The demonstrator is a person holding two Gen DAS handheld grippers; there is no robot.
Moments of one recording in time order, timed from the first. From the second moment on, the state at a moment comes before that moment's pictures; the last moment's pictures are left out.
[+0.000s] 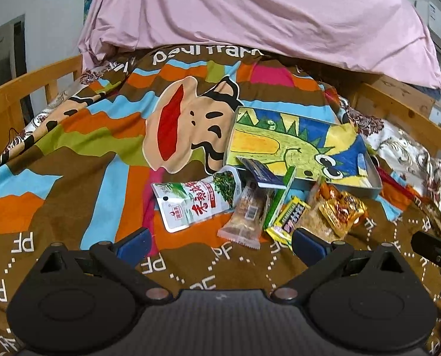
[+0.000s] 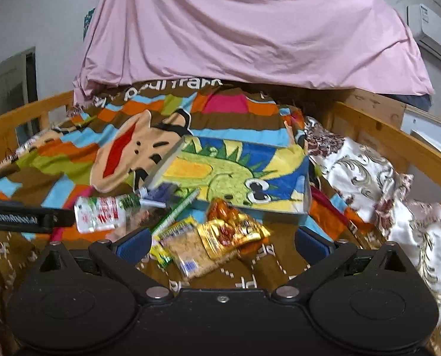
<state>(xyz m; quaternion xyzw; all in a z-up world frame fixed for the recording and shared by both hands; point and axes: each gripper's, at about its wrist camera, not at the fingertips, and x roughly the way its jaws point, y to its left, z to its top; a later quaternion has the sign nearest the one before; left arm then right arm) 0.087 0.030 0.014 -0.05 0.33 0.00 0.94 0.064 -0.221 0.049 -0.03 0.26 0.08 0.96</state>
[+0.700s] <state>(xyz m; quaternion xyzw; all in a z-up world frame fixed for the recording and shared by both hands) 0.174 0.053 0.037 -0.03 0.30 -0.01 0.95 0.171 -0.231 0.053 0.02 0.30 0.06 0.95</state>
